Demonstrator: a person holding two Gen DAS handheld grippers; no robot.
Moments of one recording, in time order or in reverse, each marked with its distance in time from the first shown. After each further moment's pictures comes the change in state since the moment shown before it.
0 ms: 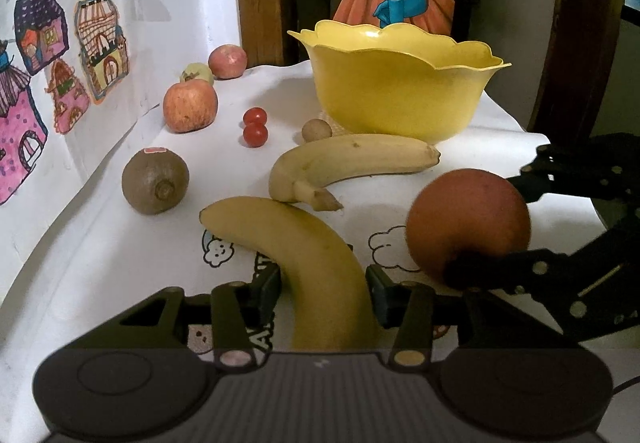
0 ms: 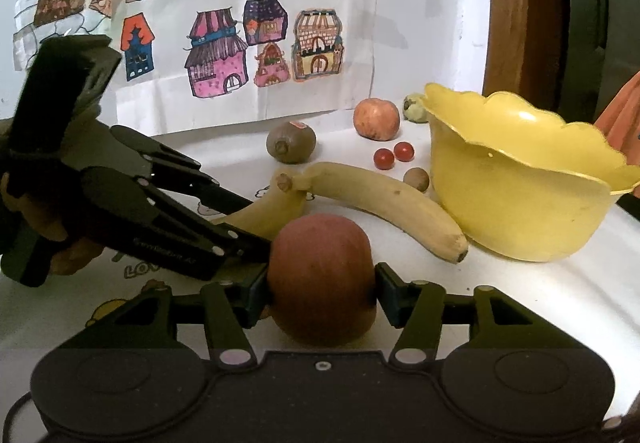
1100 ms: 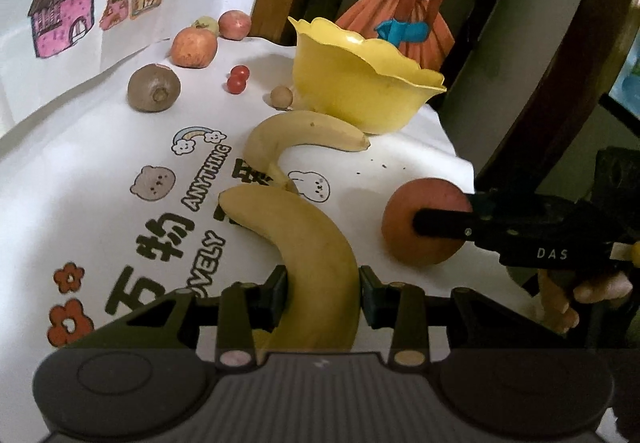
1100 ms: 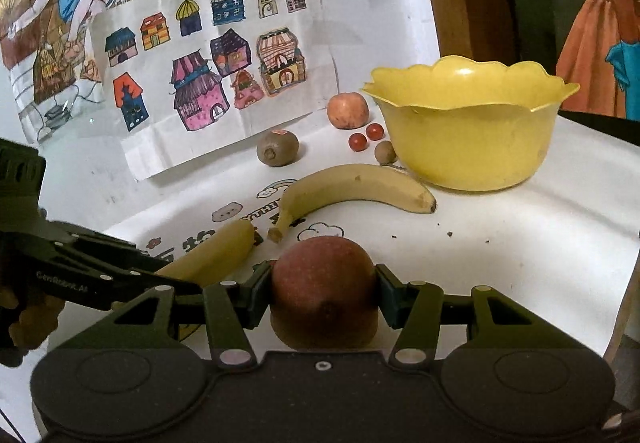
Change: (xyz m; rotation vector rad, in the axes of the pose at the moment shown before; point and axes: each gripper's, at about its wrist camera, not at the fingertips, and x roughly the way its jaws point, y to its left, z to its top) left arm -0.073 -0.021 -0.046 -0.315 0.002 -0.182; right arm -0.061 -0.028 -0.028 0.242 -0.022 0.044
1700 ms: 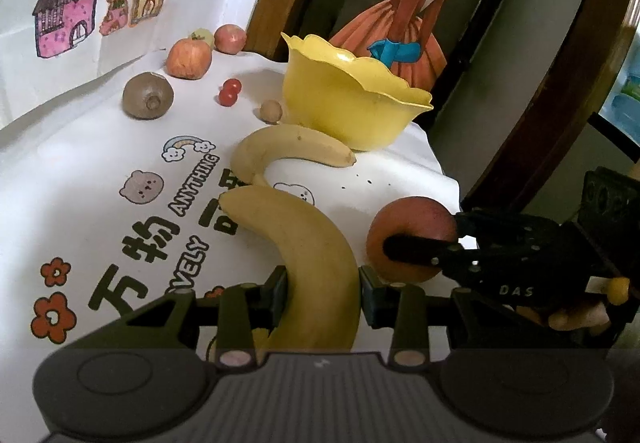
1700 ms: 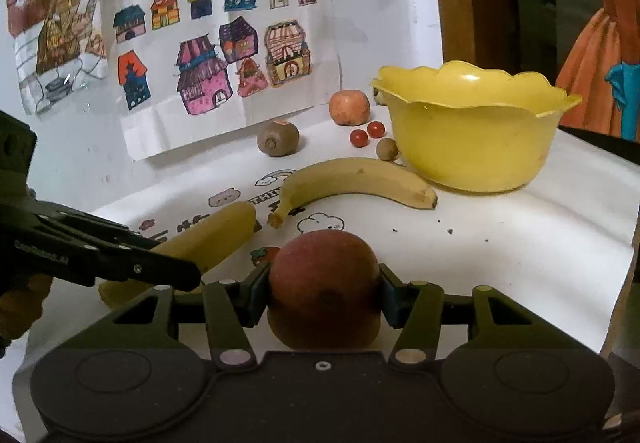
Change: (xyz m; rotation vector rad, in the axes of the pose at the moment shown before) left arm -0.004 -0.006 -0.006 -0.021 -0.066 -0.024; right arm 0.006 0.021 -0.005 -0.110 0.001 -0.061
